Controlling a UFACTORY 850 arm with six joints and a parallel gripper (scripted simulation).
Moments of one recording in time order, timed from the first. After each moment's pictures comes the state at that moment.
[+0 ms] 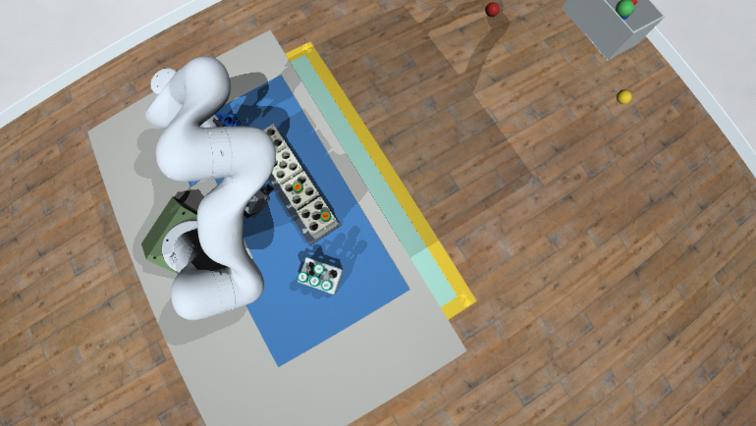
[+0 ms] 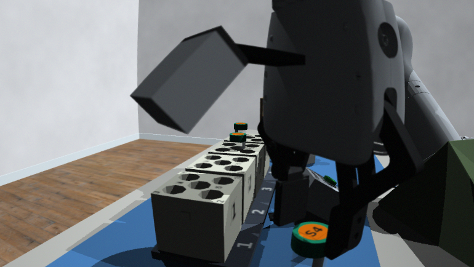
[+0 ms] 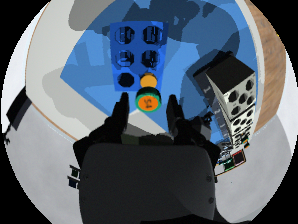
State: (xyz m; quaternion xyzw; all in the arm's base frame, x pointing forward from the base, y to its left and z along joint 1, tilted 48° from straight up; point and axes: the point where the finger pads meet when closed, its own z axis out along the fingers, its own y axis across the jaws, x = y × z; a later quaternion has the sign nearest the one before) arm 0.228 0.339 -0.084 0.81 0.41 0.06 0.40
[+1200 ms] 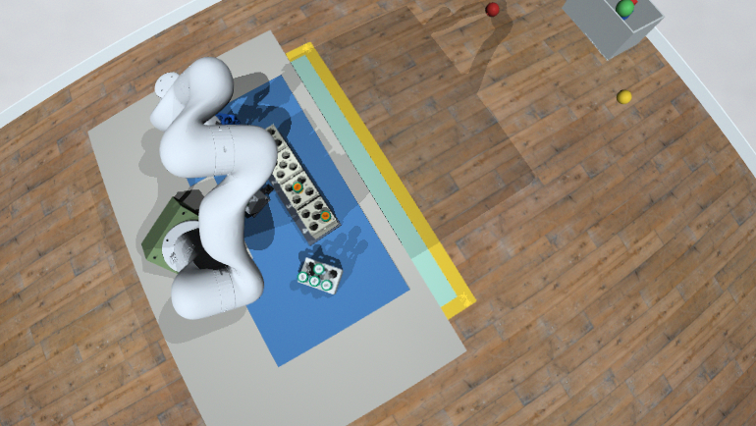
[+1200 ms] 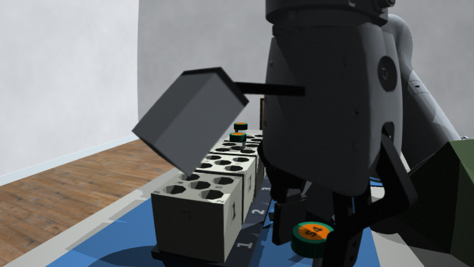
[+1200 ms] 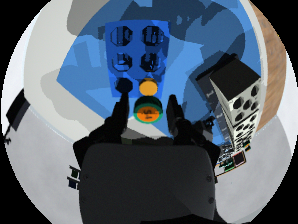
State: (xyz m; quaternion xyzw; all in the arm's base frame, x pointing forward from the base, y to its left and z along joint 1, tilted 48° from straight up) arm 0.236 0.327 -0.097 0.81 0.41 0.06 0.40
